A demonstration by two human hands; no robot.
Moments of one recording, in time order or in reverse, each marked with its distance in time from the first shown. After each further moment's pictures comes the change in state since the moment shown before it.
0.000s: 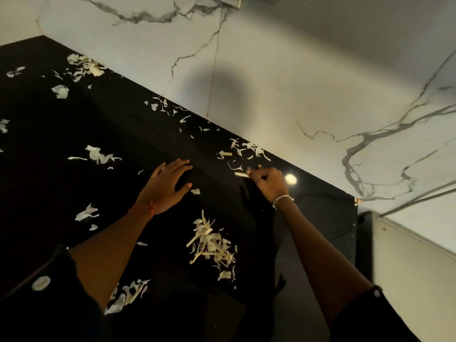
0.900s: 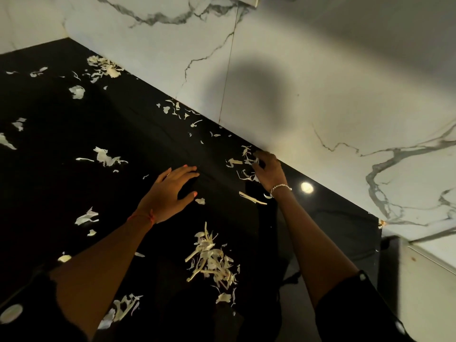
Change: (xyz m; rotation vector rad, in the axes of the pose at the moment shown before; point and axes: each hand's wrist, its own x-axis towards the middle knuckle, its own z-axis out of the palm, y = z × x) left_hand 0.001 -0.002 0.002 -0.015 0.027 -0.014; right_hand 0.067 -0.009 0.017 -0.009 0.038 -0.074
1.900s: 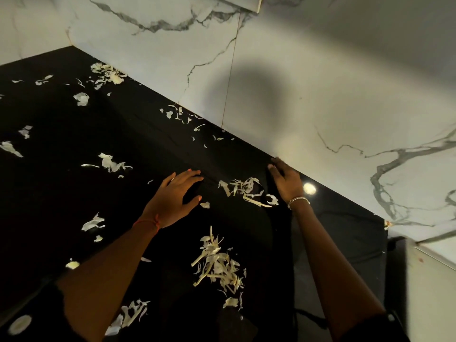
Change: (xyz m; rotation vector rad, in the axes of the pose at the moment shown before) left_hand 0.000 -0.002 0.001 0.013 -0.016 0.001; right_hand -0.024 0.010 -0.019 0.111 0.026 0.121
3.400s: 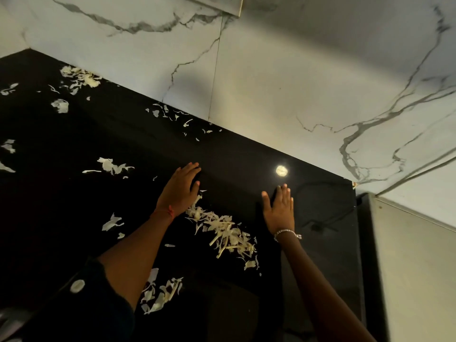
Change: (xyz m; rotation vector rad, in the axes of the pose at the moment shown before) left_hand -0.003 0.007 -0.007 -0.174 0.001 -0.003; right_hand -0.135 -0.009 0.041 -0.348 0.081 0.325
